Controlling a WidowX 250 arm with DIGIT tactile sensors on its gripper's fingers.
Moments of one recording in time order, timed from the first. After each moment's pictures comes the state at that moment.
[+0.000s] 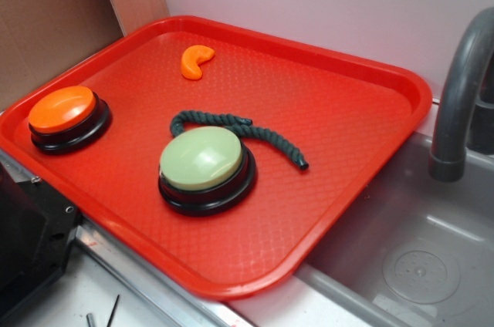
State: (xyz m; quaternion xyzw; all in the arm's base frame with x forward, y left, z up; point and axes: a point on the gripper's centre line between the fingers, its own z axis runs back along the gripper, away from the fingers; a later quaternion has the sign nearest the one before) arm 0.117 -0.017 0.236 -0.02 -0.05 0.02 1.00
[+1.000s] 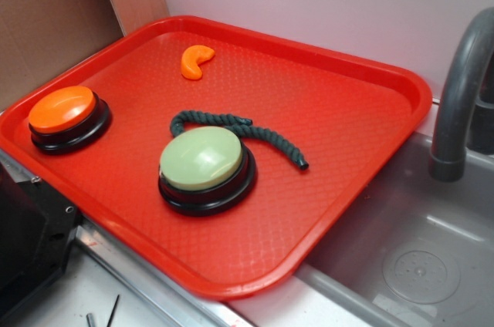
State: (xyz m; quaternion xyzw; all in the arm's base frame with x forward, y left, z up) arm 0.124 -0.012 0.217 0.01 -0.01 0.22 0.97
